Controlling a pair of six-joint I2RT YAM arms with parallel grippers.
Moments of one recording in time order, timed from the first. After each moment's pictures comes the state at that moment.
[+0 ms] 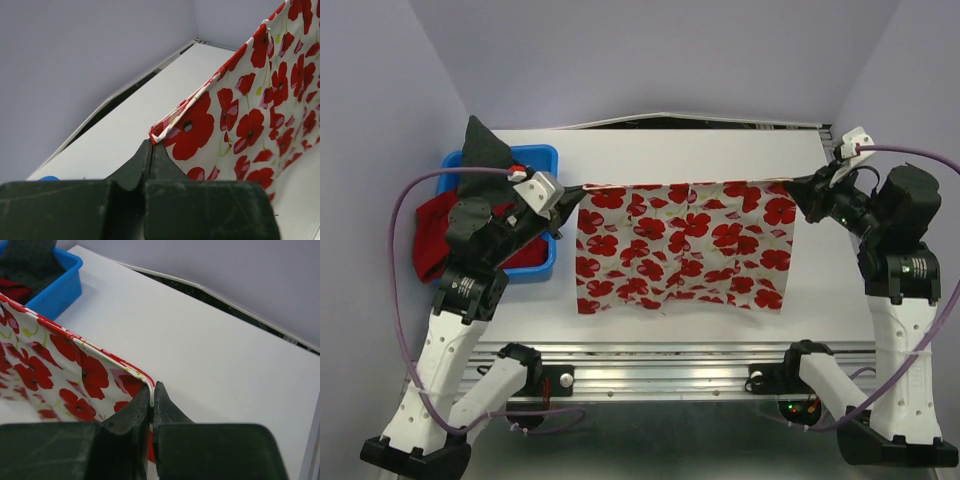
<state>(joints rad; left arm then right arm) -0.30 0.79 1.04 -0.22 0.51 0.20 -0.07 0.89 1.33 -0.62 -0.57 -0.15</state>
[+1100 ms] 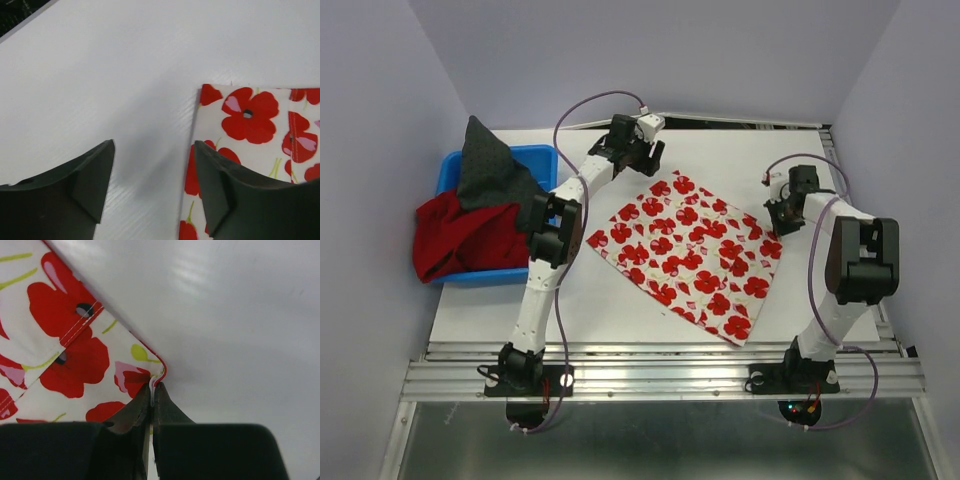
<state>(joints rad) -0.39 2.47 2.15 -0.27 0.30 0.13 -0.07 1.85 1.20 -0.42 -0.13 -0.36</state>
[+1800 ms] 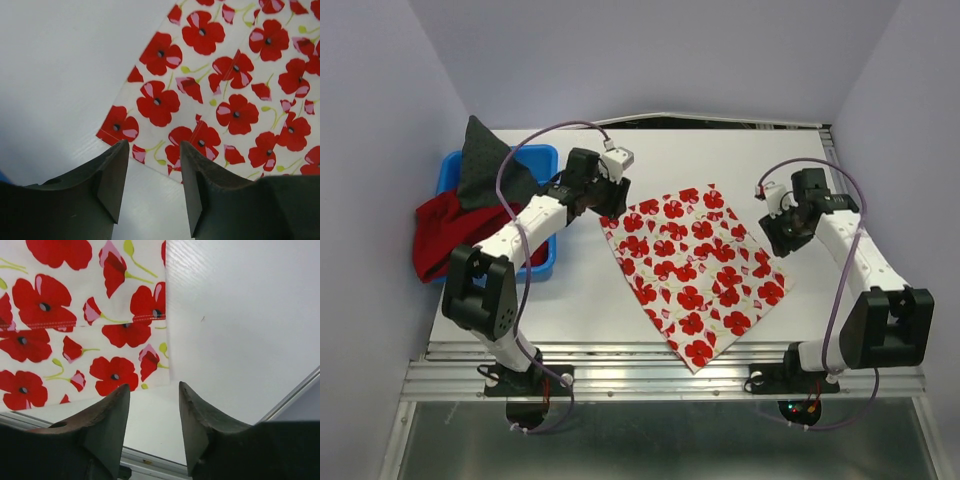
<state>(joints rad) -0.40 1.61 1.27 -0.34 0.25 0.10 0.02 1.36 1.10 -0.92 -0.11 -0.53</state>
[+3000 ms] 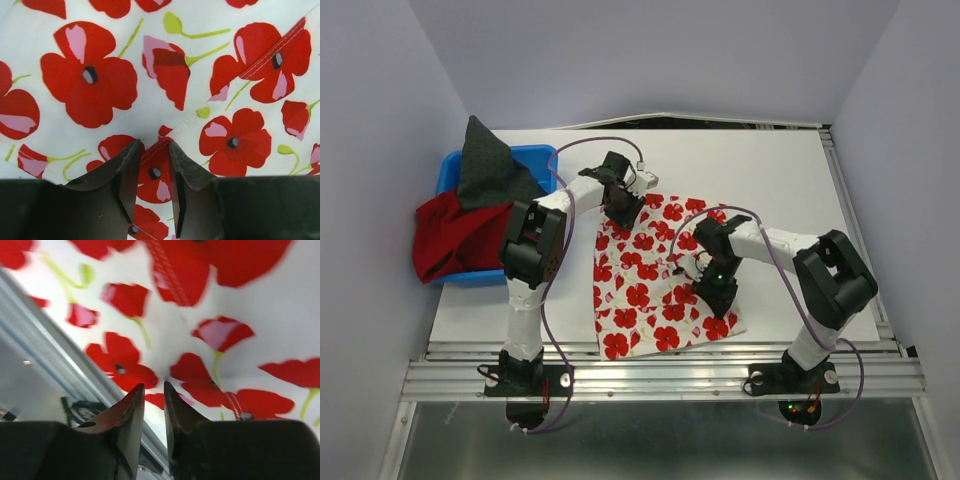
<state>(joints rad) -0.44 2.11 1.58 -0.57 0.27 0.27 0.58 1.72 1.02 -1.02 -0.34 -0.55</state>
